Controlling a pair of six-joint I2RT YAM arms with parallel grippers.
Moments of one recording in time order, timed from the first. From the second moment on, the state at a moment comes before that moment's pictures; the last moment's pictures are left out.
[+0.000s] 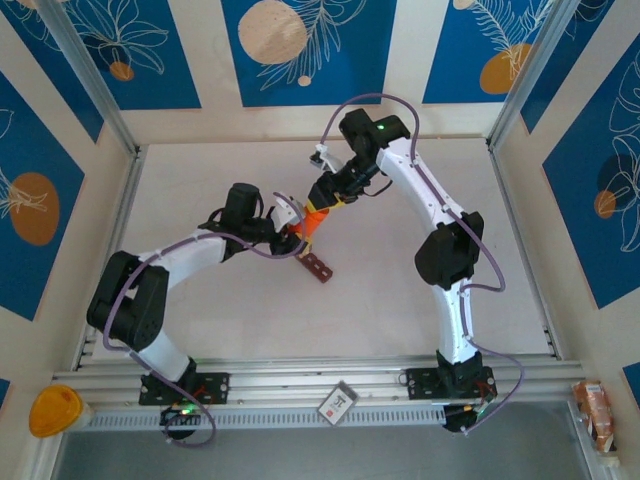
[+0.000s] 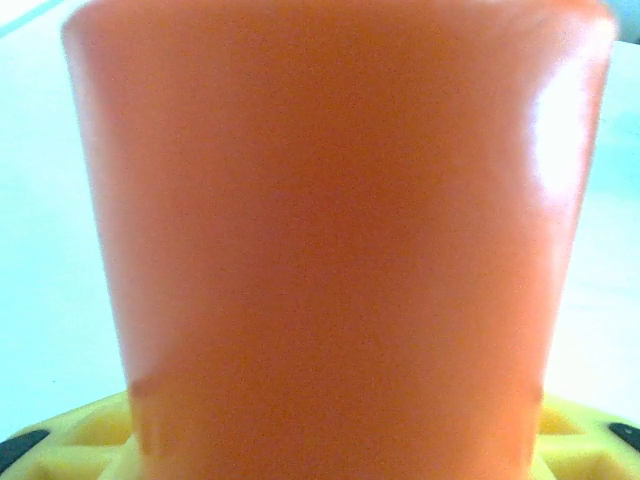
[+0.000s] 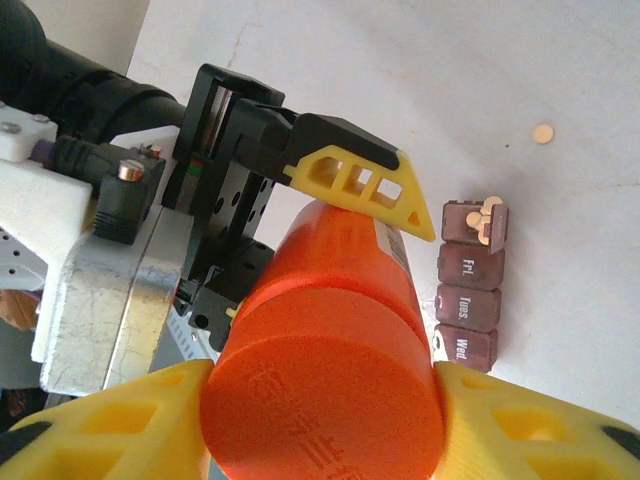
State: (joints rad) left arm -0.43 1.62 0.95 0.03 0.75 0.41; right arm 0.46 2.14 2.28 -1.51 -0.72 -0.12
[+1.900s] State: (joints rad) left arm -0.43 1.63 0.93 0.42 0.86 0.05; right arm 0.33 1.62 1.59 -0.58 -0.81 0.16
